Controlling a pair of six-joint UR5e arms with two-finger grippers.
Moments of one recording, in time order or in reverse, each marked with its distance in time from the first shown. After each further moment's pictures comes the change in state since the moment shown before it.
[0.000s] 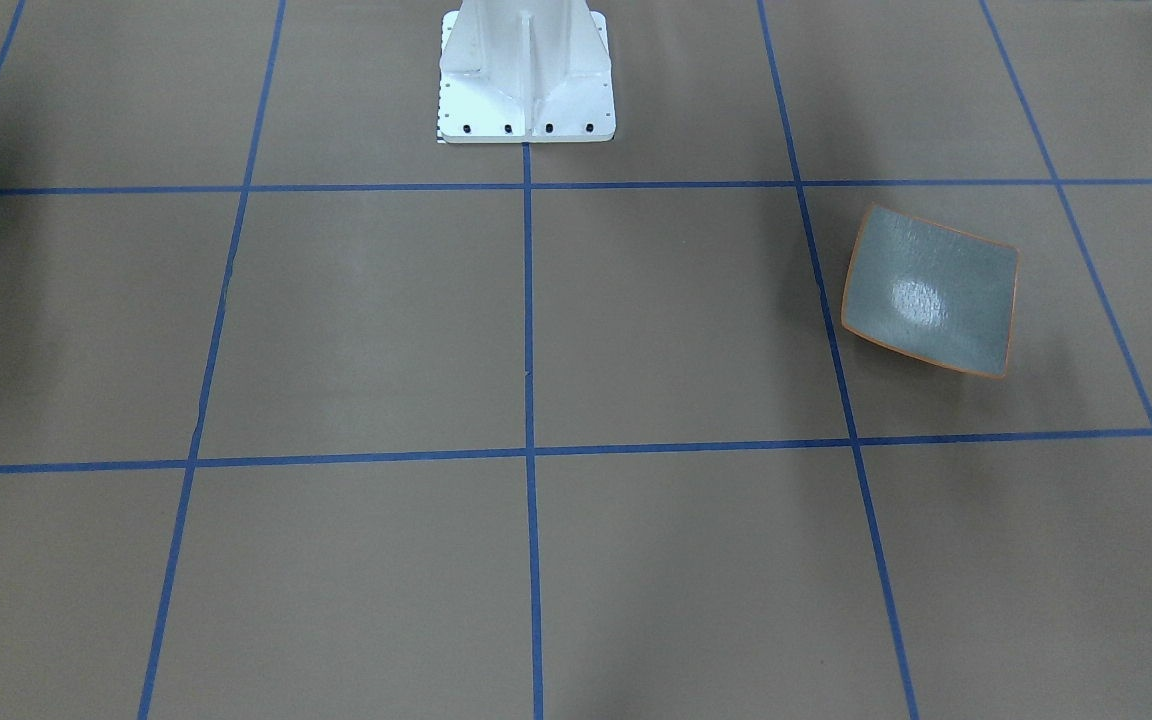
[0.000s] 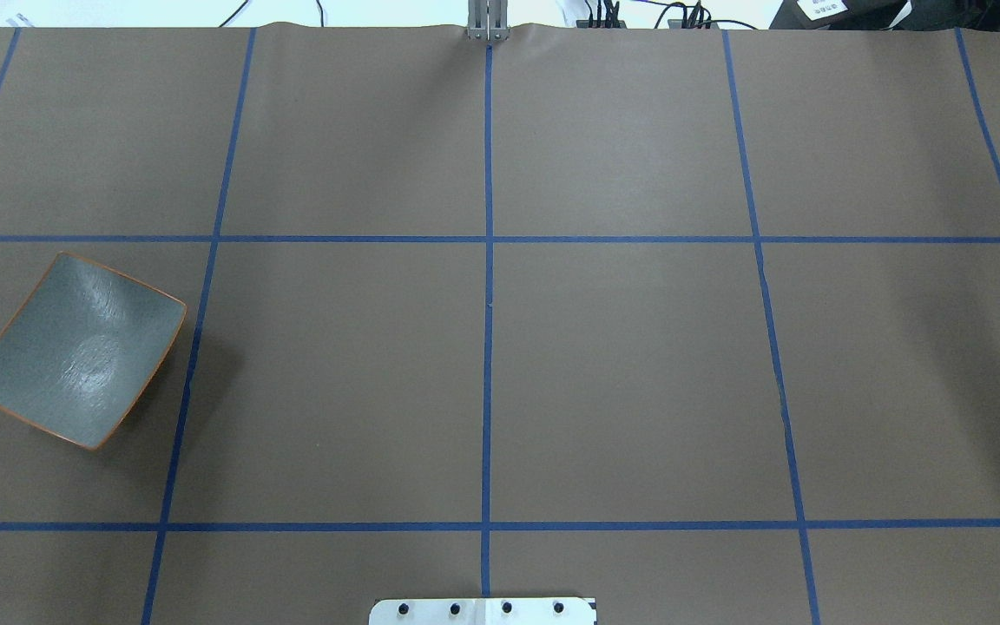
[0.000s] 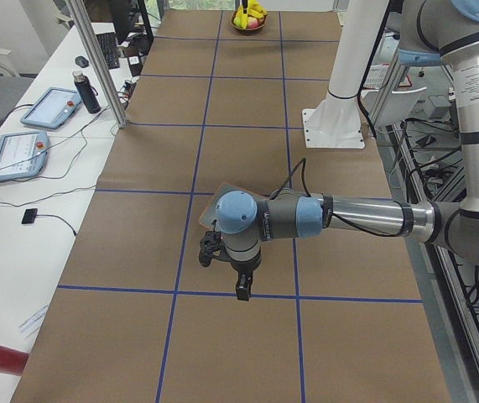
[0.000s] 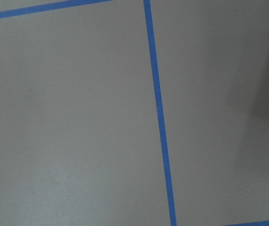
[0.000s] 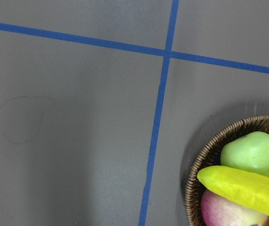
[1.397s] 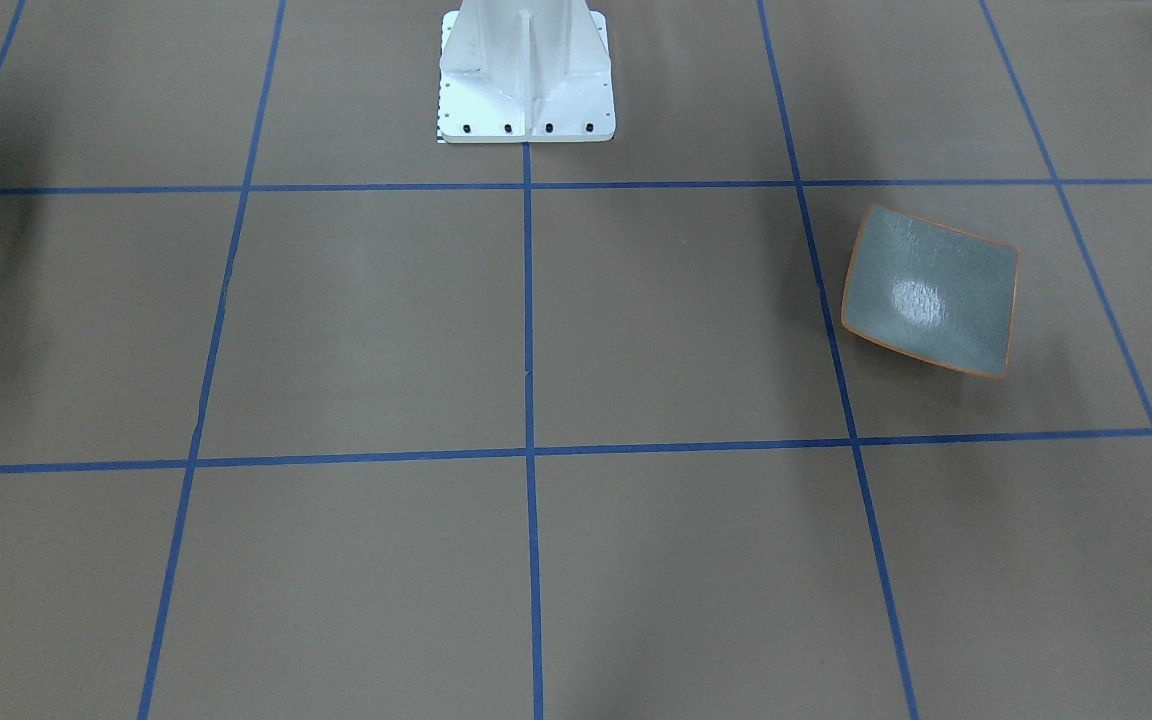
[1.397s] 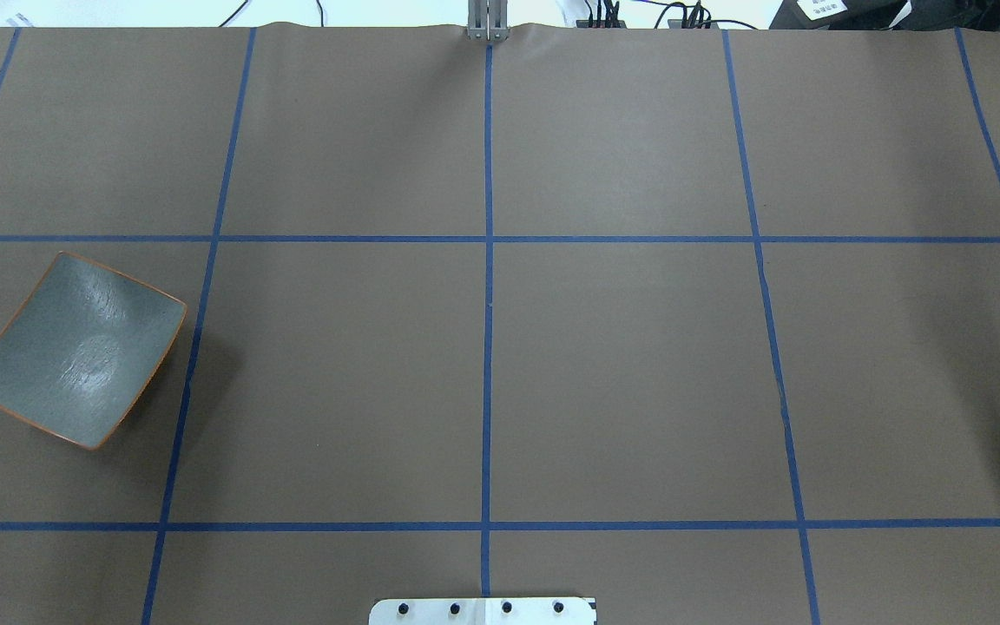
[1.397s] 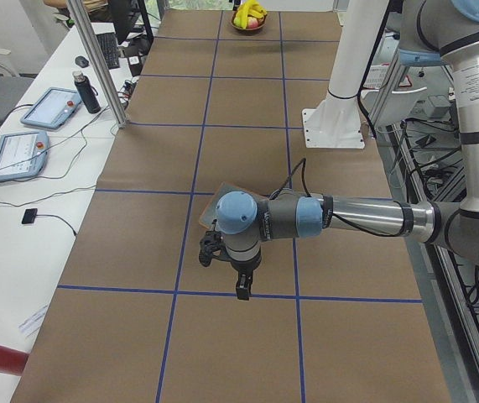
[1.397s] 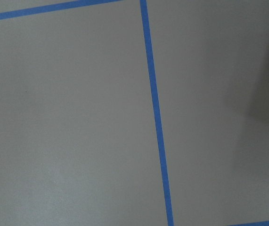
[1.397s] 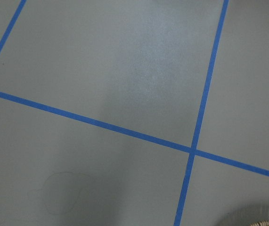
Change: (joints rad) left arm 0.000 0.001 0.001 0.001 -0.008 -0.001; right arm 0.004 -0.020 -0.069 0.497 0.014 0.051
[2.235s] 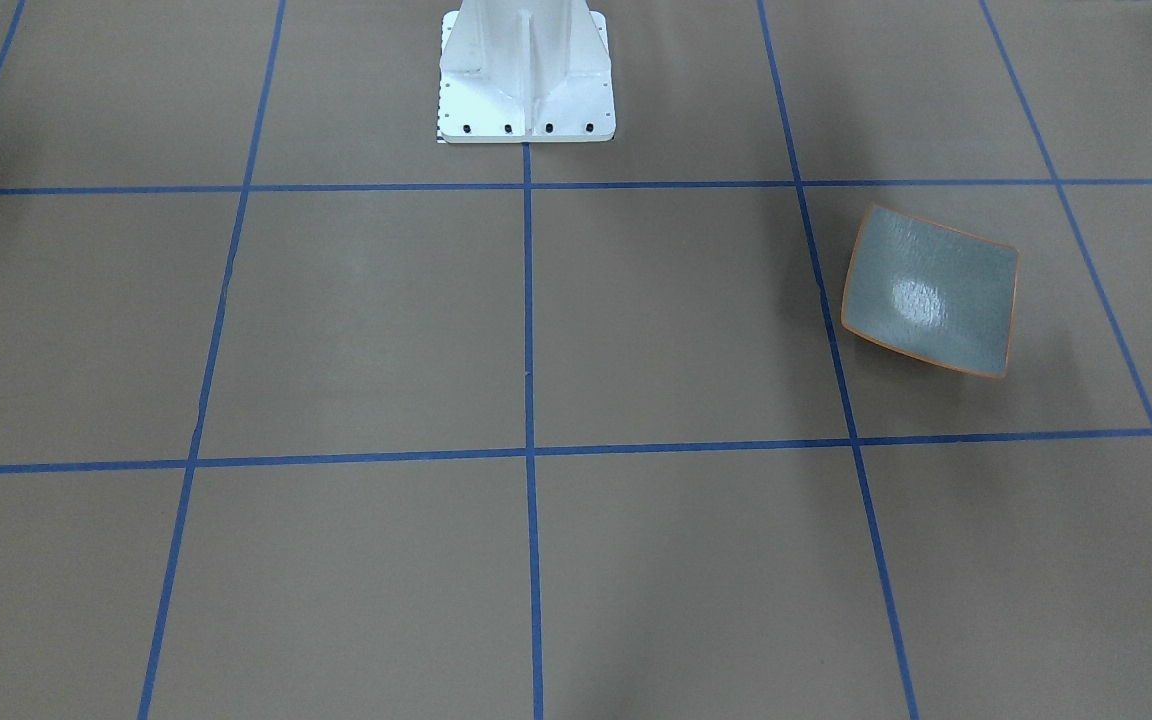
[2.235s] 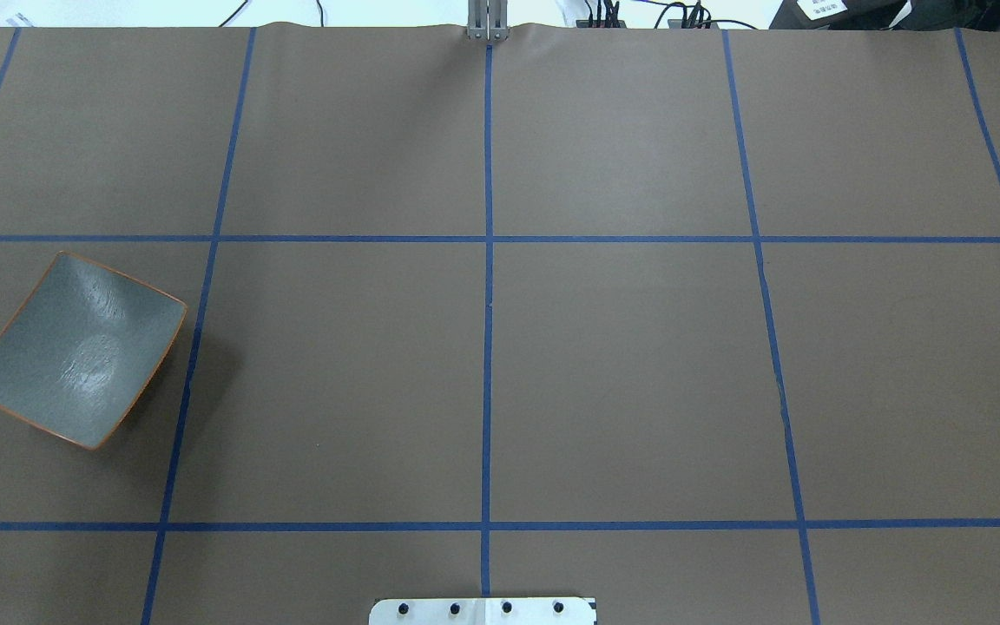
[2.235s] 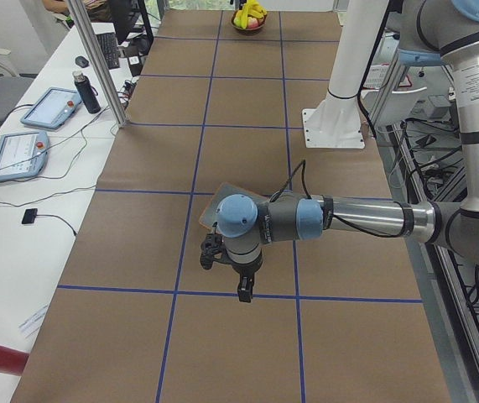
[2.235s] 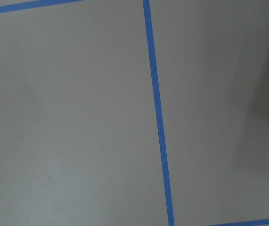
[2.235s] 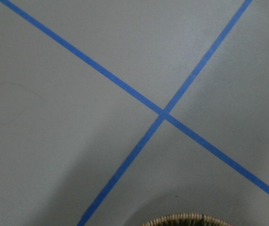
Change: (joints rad) left arm 0.000 0.004 0.011 0.003 -0.001 0.000; right arm 0.218 0.119 -0.409 -0.028 0.225 -0.693
